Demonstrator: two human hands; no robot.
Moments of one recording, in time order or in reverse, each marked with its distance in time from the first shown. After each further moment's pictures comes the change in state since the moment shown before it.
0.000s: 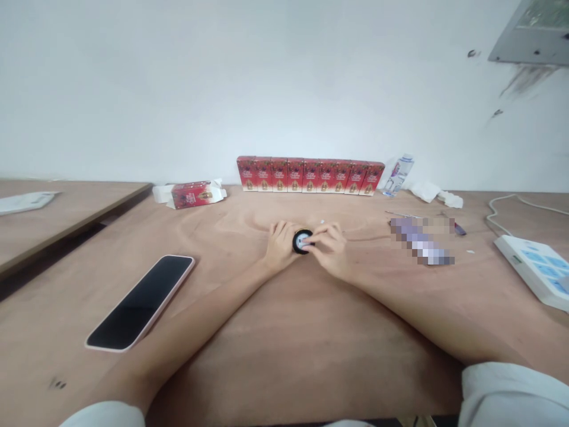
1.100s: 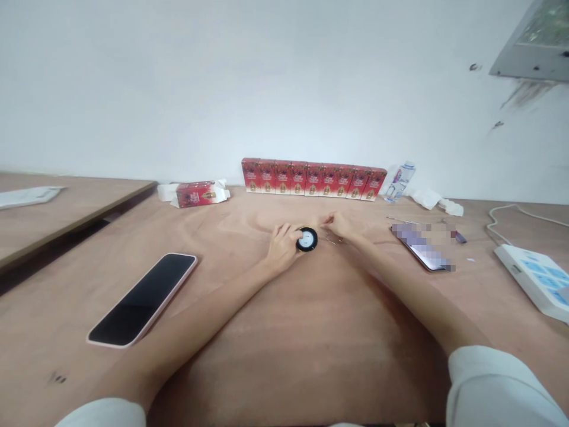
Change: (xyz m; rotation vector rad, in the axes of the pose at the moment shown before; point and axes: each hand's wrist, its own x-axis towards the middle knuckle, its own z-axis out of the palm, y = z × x) left_hand -0.003 -0.007 0.004 0.042 -0.075 -0.007; right_hand 0.035 0.122 0.006 -0.300 -0.495 0.820
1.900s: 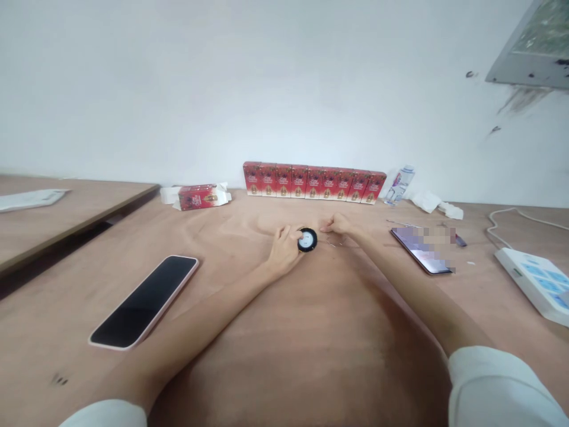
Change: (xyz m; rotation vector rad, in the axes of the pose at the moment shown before) left_hand 0.003 0.004 -0.001 0.022 -0.035 -0.041; right_hand 0.003 -0.012 -0.018 0.100 -0.153 0.040
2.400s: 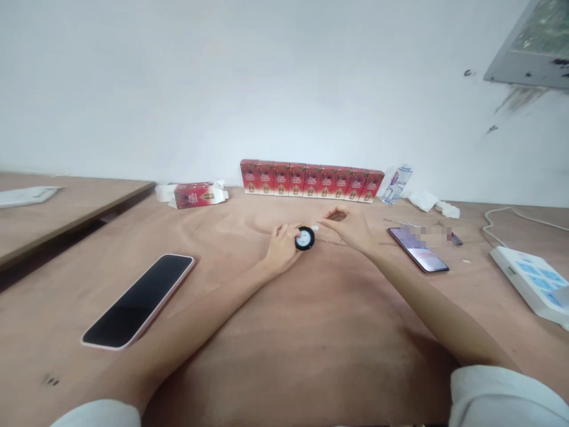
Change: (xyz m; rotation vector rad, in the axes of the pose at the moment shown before) left_hand 0.000 -0.001 0.003 -0.020 -0.011 -0.020; right_hand -0.098 -0.063 -0.024 0.389 0.286 -0.378
